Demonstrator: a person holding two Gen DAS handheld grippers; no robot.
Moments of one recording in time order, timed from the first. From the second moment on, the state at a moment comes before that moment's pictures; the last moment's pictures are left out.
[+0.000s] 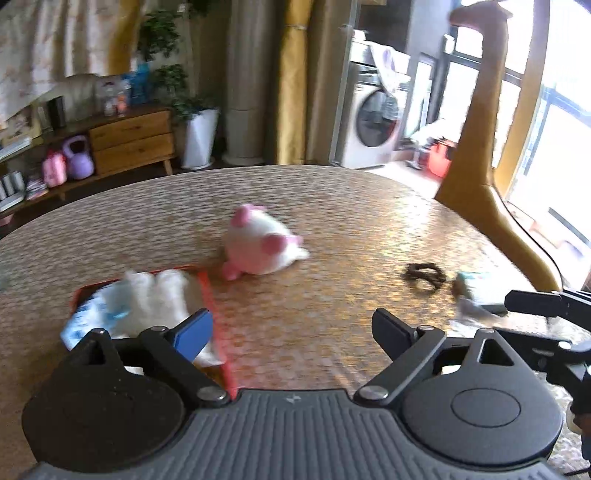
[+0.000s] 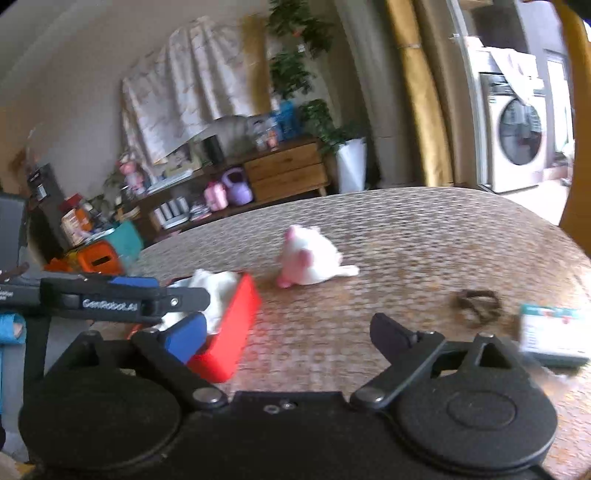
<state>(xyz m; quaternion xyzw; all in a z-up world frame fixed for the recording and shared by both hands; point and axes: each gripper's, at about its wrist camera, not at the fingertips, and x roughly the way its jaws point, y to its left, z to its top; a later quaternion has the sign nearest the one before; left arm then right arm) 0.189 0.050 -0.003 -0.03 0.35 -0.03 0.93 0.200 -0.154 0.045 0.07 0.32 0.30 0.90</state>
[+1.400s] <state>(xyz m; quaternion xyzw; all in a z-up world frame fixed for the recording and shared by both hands) 0.368 -0.163 -0.117 0.01 0.44 -0.06 0.90 0.286 -0.321 -0.094 0.06 0.44 0.19 0.87</state>
